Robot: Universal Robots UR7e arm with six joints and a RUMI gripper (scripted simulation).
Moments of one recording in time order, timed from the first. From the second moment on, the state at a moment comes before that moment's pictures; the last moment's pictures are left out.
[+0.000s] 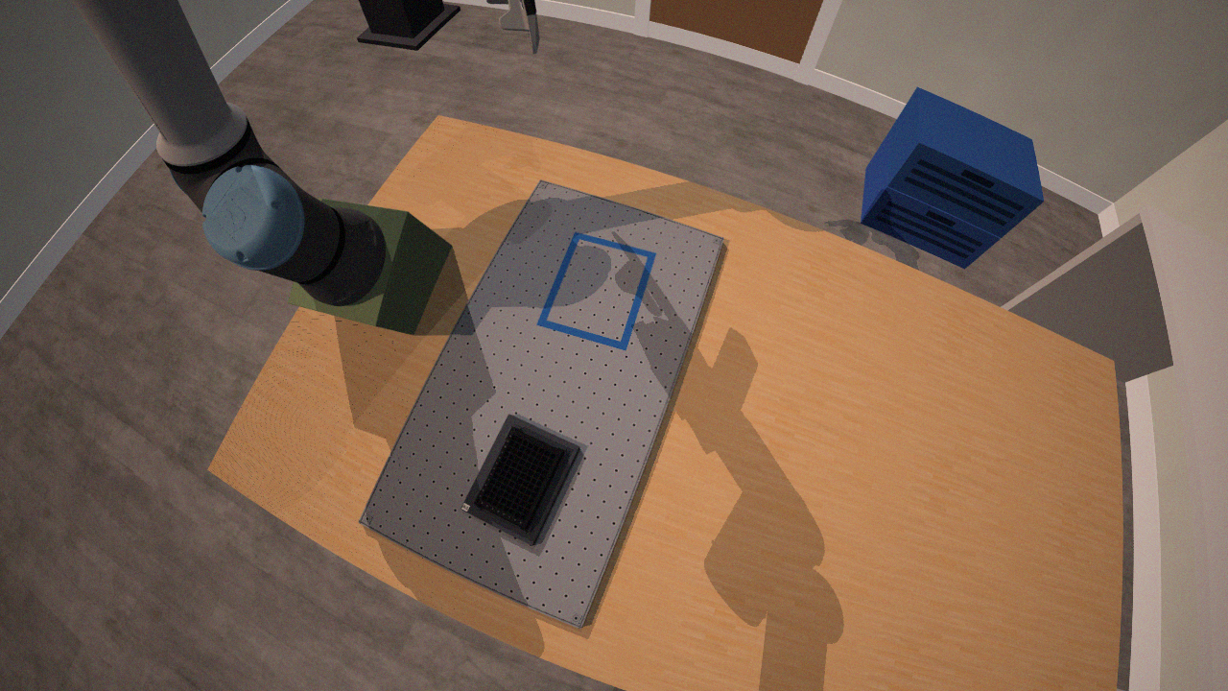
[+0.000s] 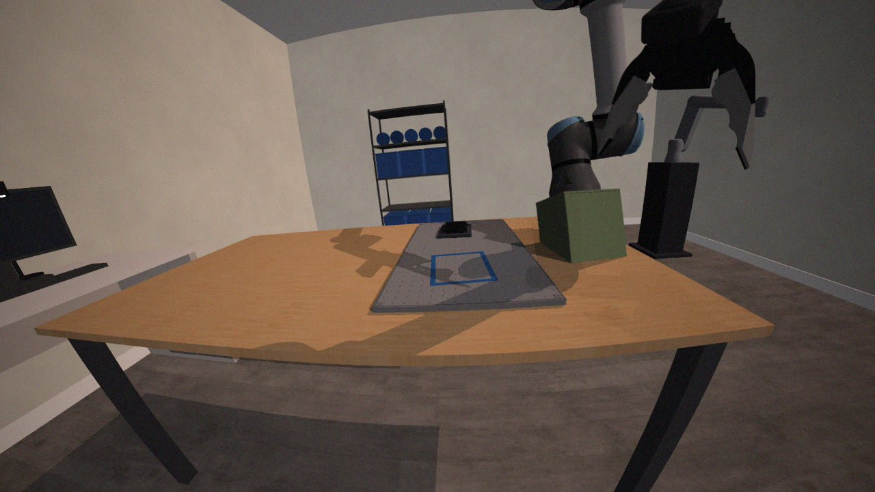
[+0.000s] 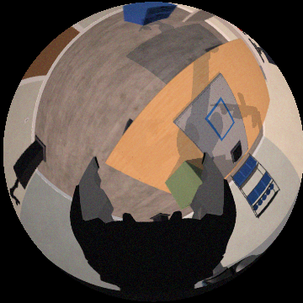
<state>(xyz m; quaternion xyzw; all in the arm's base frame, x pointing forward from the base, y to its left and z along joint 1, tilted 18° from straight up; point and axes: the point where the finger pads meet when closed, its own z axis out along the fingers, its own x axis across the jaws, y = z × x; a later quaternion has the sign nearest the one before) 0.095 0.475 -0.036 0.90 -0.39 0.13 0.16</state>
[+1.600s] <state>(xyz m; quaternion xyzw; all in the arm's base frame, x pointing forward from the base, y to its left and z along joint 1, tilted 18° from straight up) 0.229 0.423 -0.024 0.93 -0.33 0.07 0.15</state>
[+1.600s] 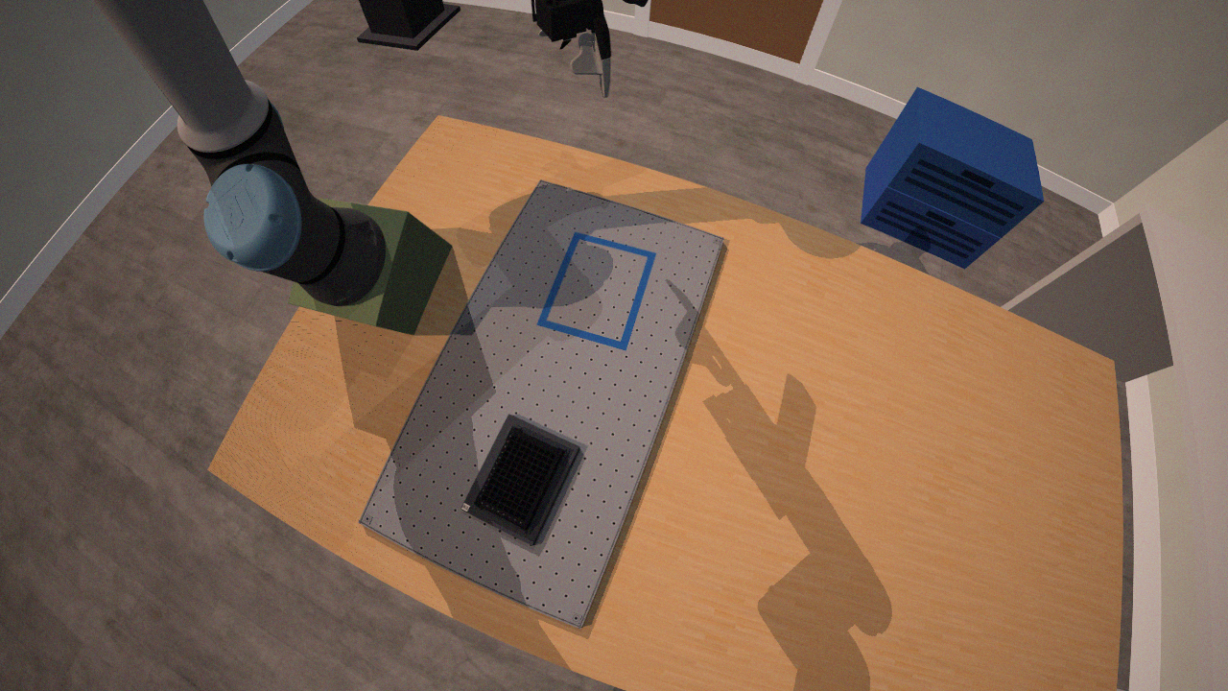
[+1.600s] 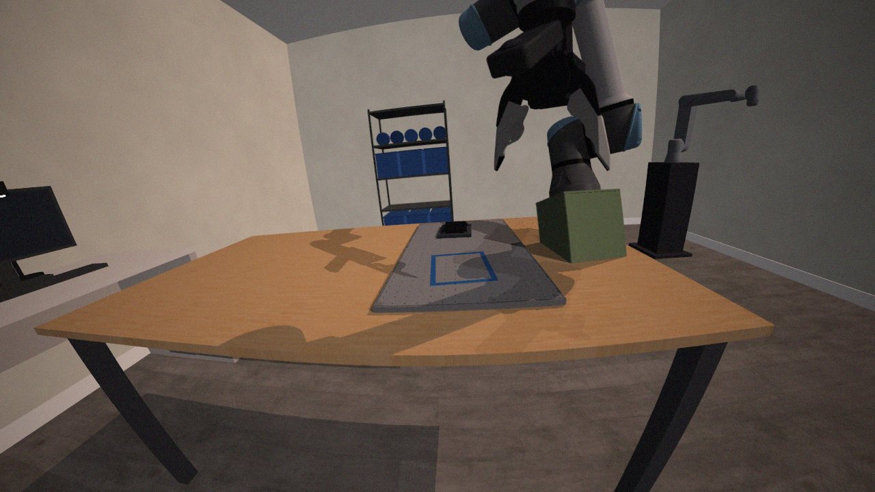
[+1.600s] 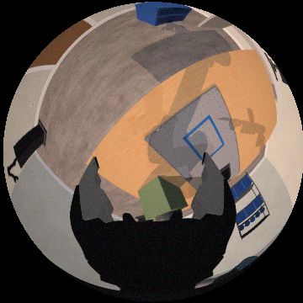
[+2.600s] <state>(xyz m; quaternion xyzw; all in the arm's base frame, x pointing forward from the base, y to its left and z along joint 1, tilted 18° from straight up) 0.304 0.368 -0.016 0.94 -0.29 0.05 0.14</state>
